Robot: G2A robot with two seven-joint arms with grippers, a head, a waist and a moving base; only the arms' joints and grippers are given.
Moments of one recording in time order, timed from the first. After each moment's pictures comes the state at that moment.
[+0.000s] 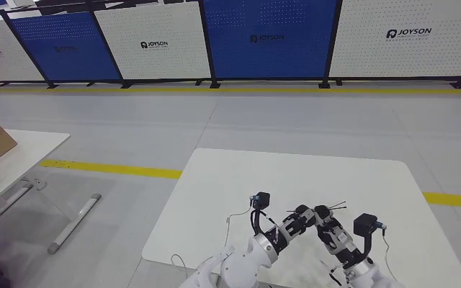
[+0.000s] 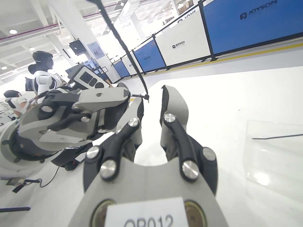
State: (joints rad) left arm 1.43 -1.34 -0.88 -1.81 0.14 0.09 -0.06; right arm -1.53 -0.99 1.07 -1.72 -0.62 -0.34 -0.18
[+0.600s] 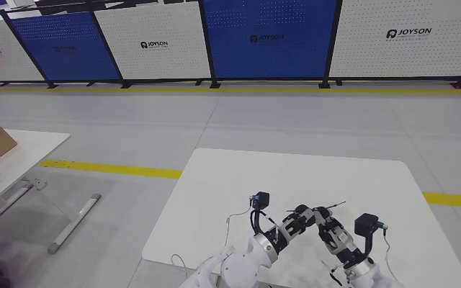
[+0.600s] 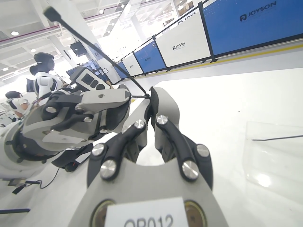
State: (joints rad) left arm 1.43 -1.34 -0.88 -1.81 0.14 0.09 -0.06; right arm -1.52 -0.99 1.06 -1.71 -0.61 -0.34 -0.18
